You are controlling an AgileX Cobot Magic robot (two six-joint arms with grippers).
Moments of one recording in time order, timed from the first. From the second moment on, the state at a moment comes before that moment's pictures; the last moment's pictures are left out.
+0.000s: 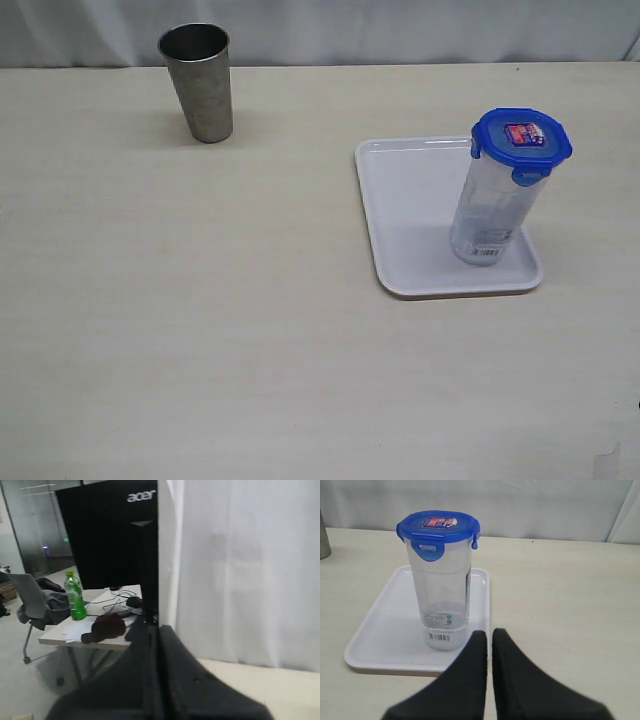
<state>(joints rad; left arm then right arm) -0.55 0.40 -0.46 1.50 0.92 -1.29 0.07 0.00 0.00 -0.08 0.34 0.02</state>
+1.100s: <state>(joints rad) -0.28 0.09 -0.46 1.29 0.95 -1.26 0.07 0.00 0.00 -0.08 0.34 0.02</state>
